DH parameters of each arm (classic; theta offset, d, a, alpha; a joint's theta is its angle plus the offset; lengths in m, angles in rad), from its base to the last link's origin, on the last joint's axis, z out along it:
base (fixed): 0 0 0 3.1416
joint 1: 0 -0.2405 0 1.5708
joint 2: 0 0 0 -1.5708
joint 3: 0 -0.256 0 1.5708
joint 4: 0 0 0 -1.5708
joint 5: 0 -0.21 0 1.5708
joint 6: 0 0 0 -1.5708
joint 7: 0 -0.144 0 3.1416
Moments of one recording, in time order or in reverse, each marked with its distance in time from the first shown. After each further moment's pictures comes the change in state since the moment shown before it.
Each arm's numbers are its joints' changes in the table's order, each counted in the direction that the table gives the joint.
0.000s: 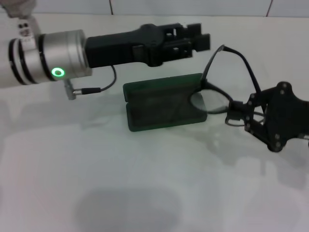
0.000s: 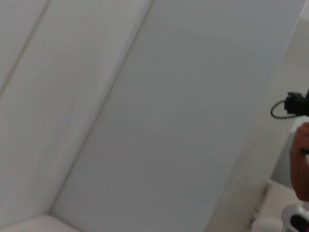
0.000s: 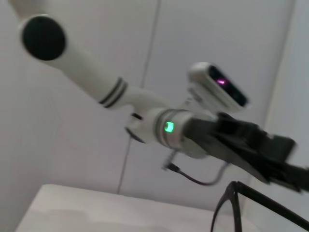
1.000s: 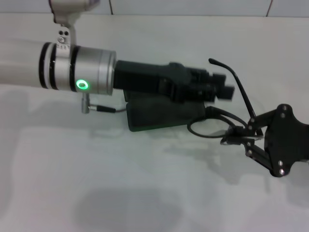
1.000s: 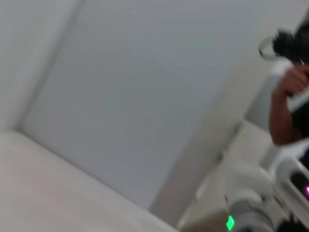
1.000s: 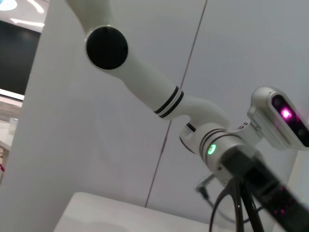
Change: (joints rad) left arm 0.072 -0.026 -0.005 0.012 -0.212 0.018 0.135; right arm 0.019 0.001 0.015 0.064 0.000 -0.088 0.128
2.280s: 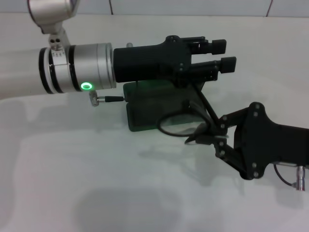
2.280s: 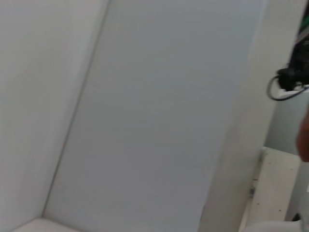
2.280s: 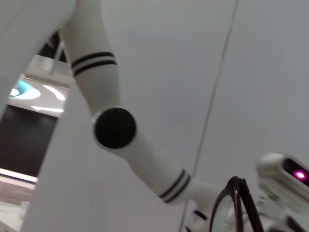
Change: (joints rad) left arm -0.044 -0.050 0.071 -0.013 0.087 -0.034 -0.319; right arm -0.217 0.003 0.236 0.450 -0.337 -0.110 0.242
